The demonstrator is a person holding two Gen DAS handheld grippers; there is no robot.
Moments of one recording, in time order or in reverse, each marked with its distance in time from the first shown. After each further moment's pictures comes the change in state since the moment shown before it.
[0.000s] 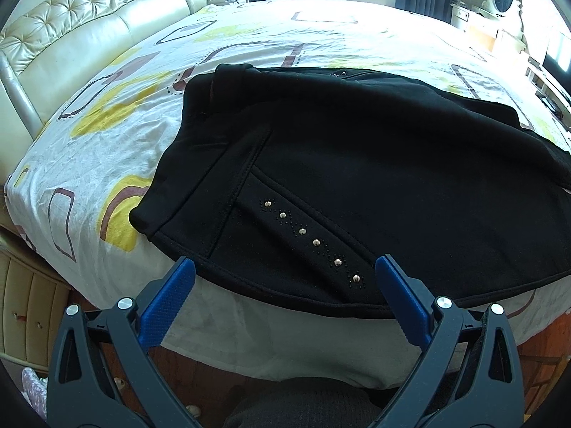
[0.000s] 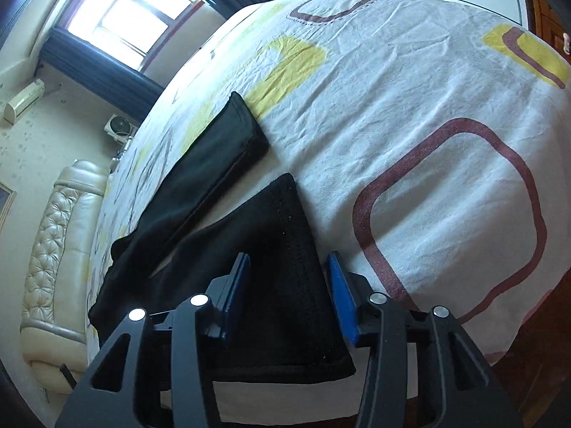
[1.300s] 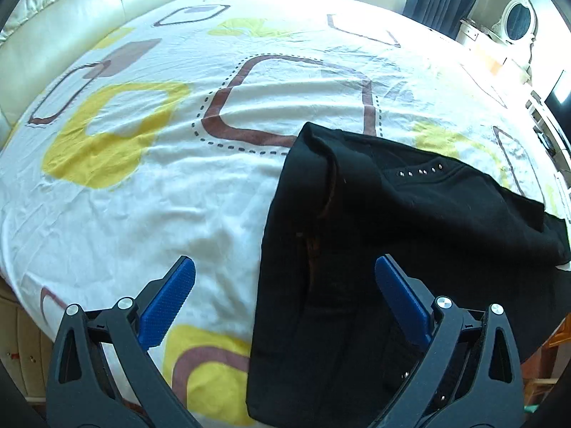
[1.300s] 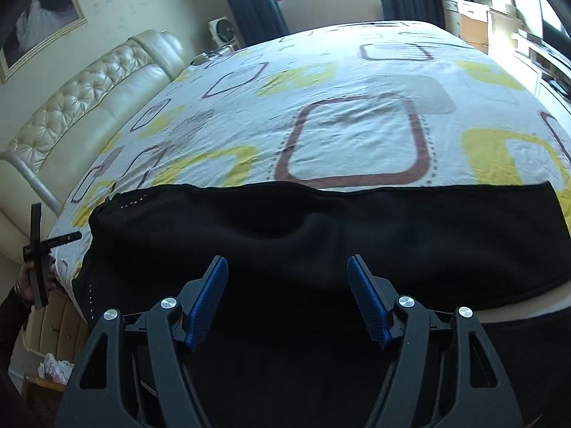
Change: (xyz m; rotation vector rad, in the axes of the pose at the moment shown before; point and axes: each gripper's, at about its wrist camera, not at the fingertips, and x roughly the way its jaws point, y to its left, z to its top) left arm 0.080 0.139 0.144 -0.082 0.090 -0.177; right arm 0.107 0.354 -0.084 -0.657 0.063 0.052
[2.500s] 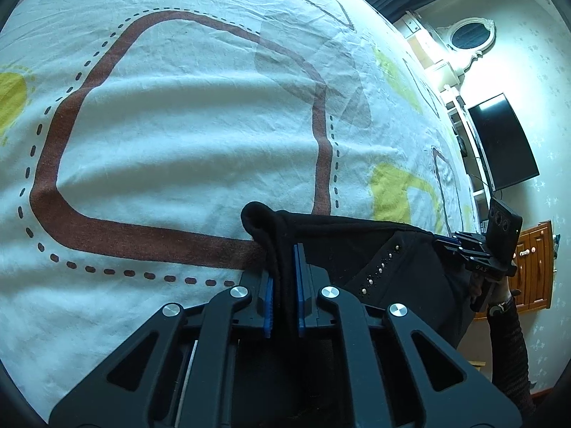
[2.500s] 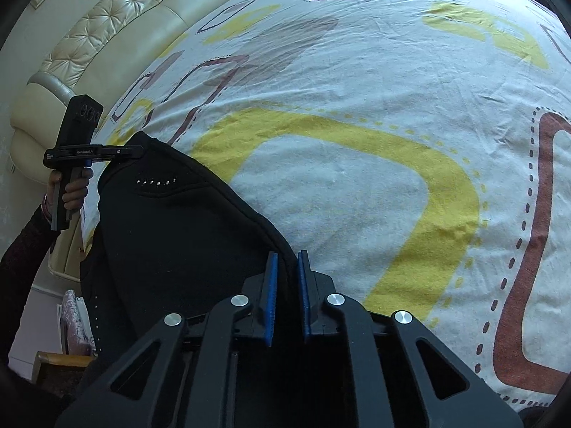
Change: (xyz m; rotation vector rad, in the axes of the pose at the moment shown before) left arm 0.110 0.009 0.106 -0.048 0.210 -0.496; right arm 0.220 0.112 0.100 -0.264 0.370 0.278
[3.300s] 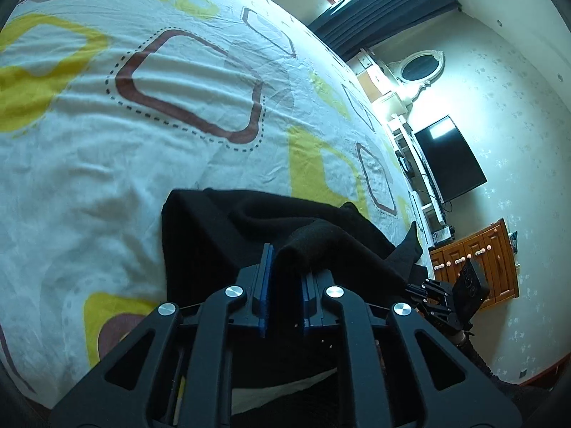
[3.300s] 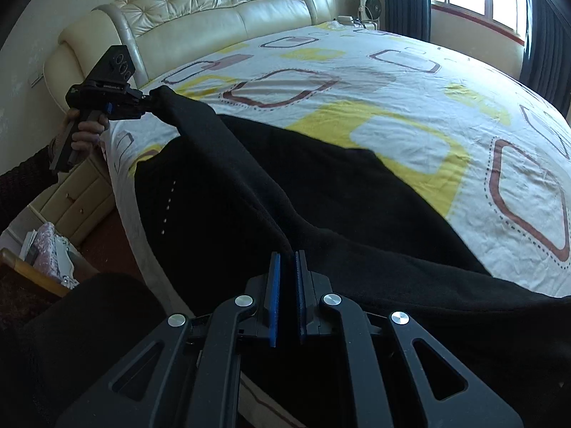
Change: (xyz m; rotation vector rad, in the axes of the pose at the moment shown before) left arm -0.110 -0.012 -0.172 -0.009 -0.178 -0.171; right arm -0.067 0.161 -0.189 -0.236 -0.195 -0.162
